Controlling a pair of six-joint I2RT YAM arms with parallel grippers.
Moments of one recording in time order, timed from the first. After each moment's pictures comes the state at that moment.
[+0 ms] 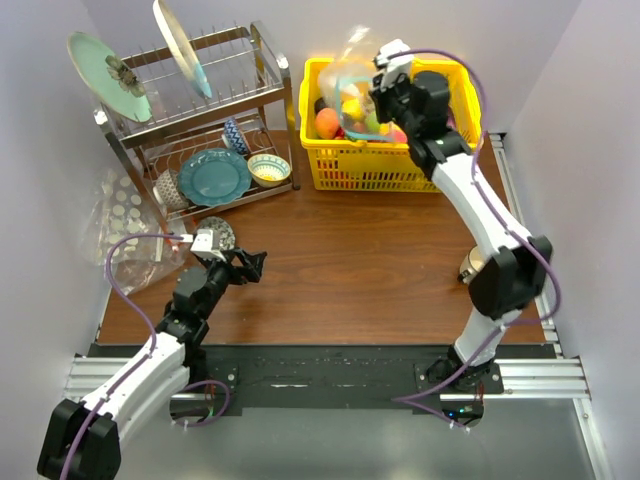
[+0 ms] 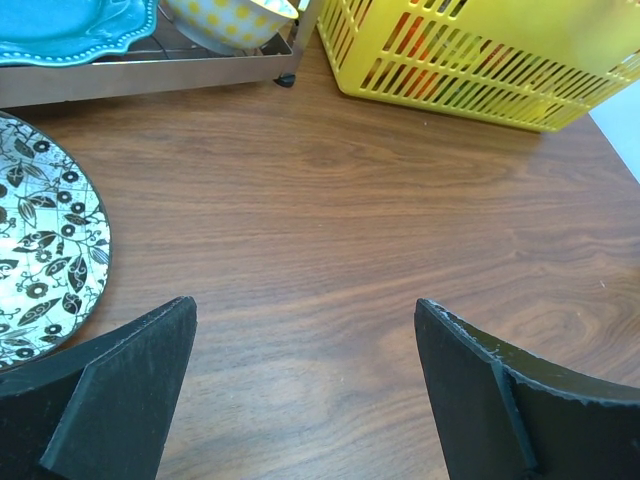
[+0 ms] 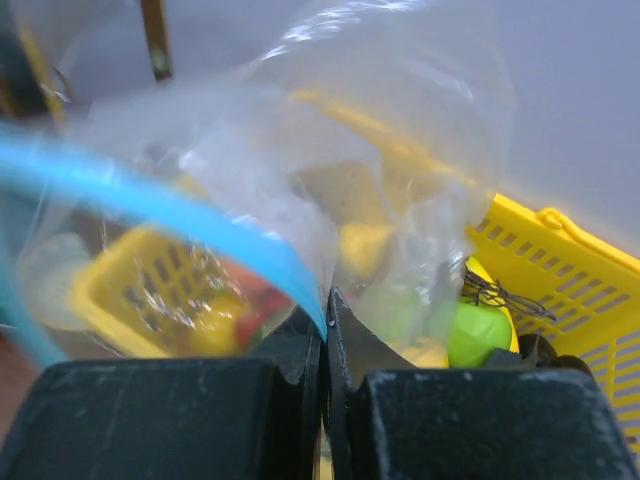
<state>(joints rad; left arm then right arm) -0.36 0.66 0.12 0.41 -0.03 -0.42 0.35 1.79 1.81 -0.08 -0.09 -0.23</state>
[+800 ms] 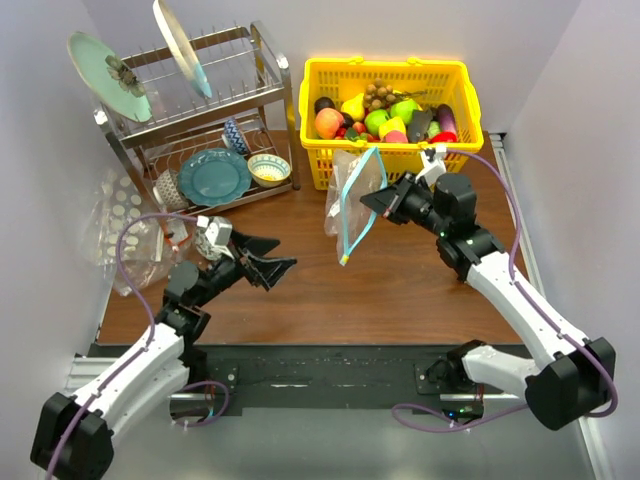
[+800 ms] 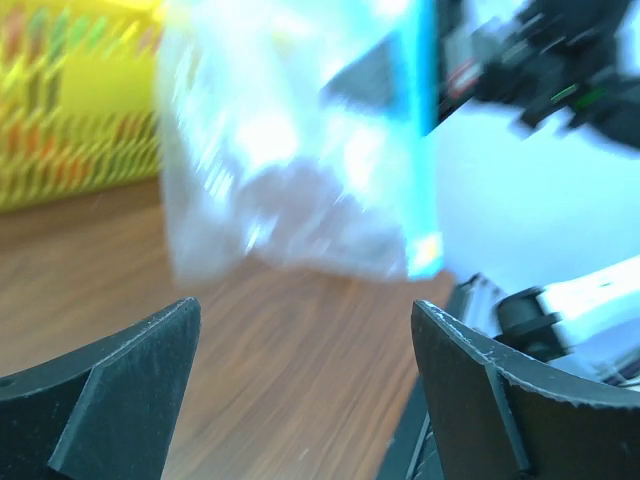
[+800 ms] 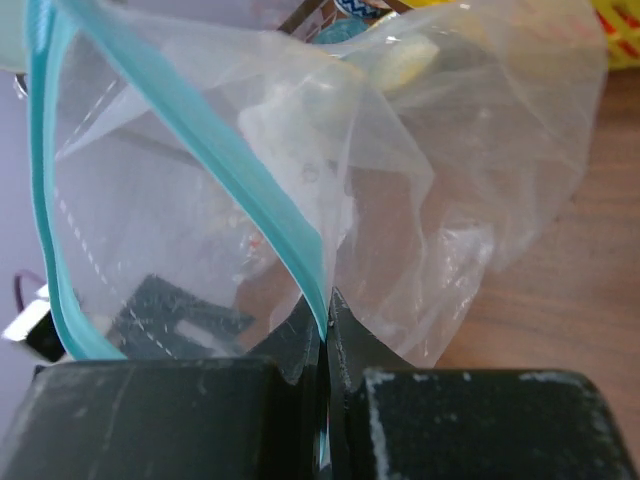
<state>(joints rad) -0.43 0.70 0.25 0.62 0.48 -0.58 0.40 1.12 0.94 -0.05 -0.30 0.86</state>
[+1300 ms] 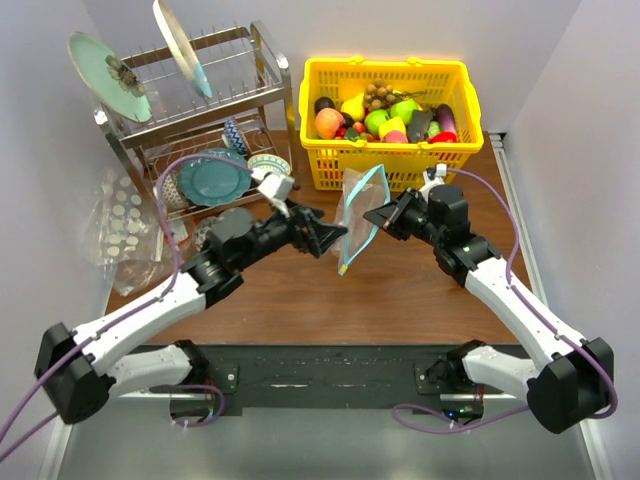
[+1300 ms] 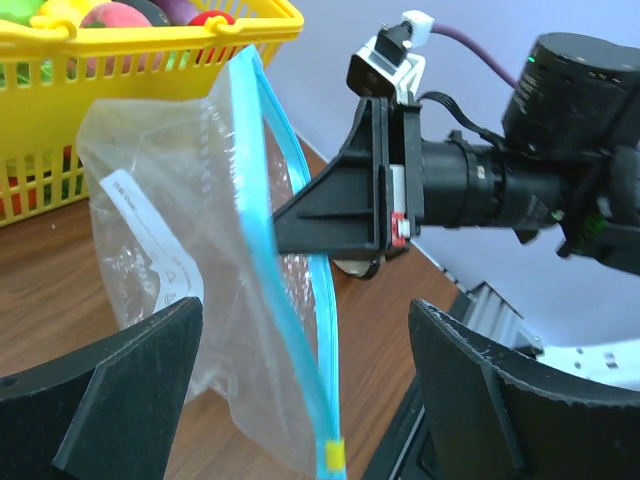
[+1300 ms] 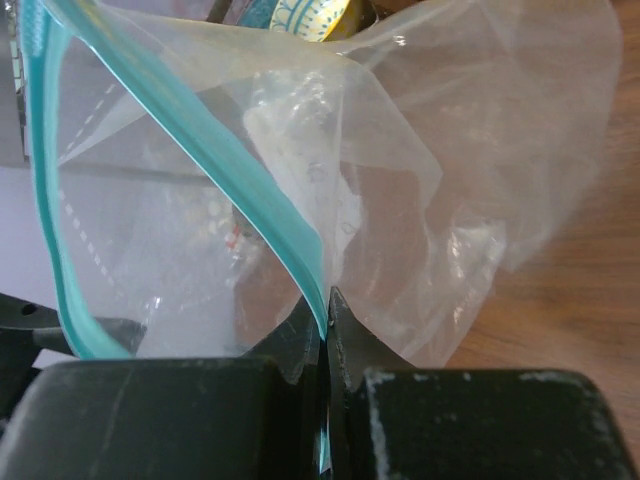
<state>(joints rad) -0.78 1.08 0.83 0.27 0.16 -0.49 0.41 1.10 0.86 -0.13 -0.22 0.99</state>
